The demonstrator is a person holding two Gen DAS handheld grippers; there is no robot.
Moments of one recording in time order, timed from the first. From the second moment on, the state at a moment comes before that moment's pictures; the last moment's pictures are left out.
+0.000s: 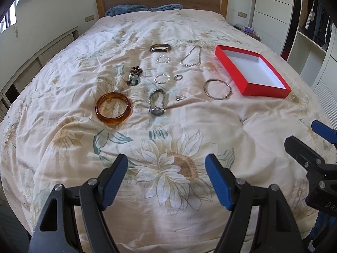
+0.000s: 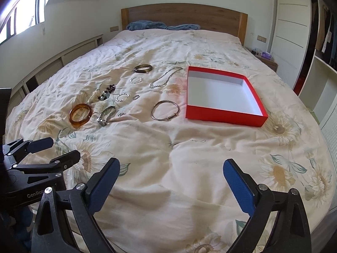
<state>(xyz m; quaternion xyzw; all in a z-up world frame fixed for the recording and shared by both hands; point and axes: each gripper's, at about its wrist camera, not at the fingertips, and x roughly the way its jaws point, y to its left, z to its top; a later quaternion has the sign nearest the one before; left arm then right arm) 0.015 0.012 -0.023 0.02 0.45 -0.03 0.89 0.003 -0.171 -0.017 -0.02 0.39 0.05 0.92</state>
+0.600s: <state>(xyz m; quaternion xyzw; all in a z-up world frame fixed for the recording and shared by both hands) 0.042 0.058 -0.038 -0.01 0.46 0.01 0.89 0.021 -0.155 -0.034 -0.01 0.42 0.11 0.90</state>
